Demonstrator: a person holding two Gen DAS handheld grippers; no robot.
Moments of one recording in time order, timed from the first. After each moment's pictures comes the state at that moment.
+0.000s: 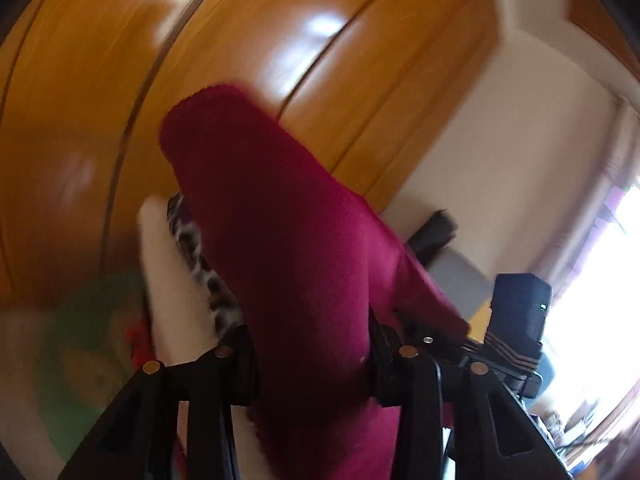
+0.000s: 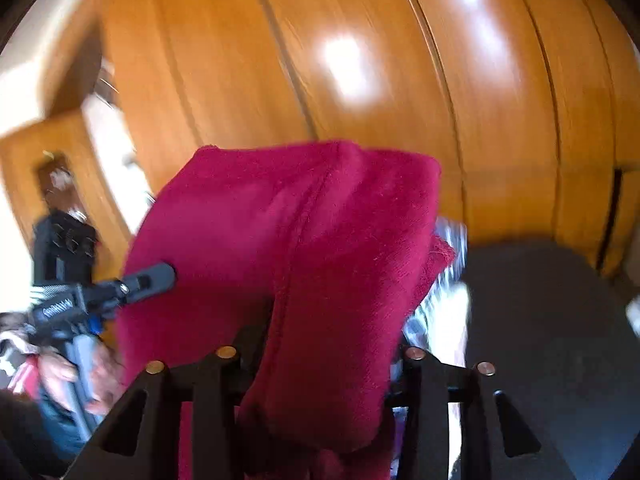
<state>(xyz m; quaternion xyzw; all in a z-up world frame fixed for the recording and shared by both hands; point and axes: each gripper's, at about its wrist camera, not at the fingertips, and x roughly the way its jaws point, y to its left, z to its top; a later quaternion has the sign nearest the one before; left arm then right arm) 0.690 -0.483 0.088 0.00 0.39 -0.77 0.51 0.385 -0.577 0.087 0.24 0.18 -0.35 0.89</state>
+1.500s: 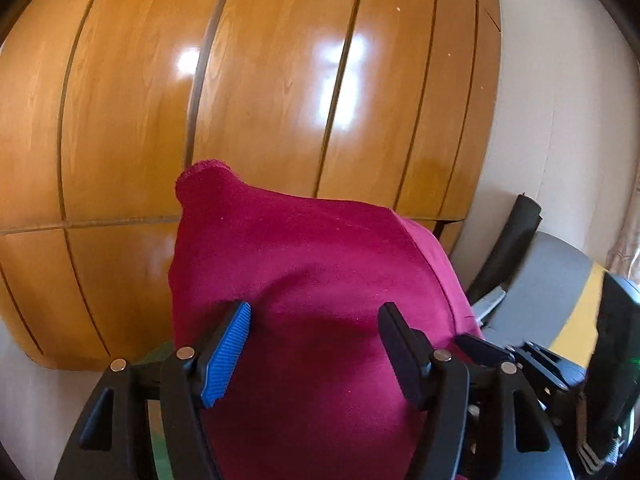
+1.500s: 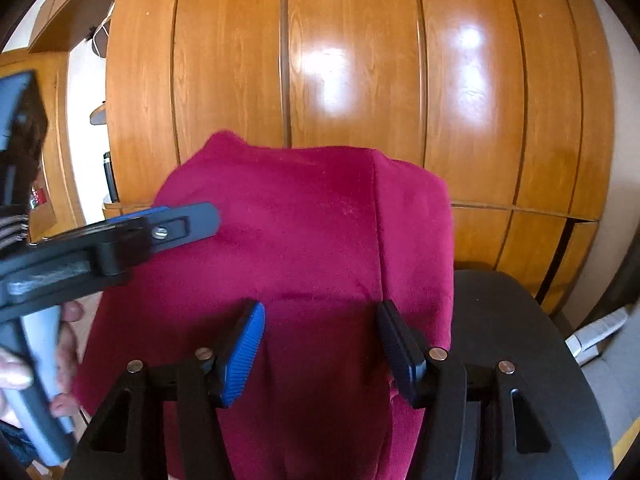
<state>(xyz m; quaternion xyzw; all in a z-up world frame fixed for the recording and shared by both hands) 0.598 -0.460 0.139 0.08 0.23 -0.69 0.68 0.385 -0.570 0.064 0.11 0.21 -0.45 0.86</state>
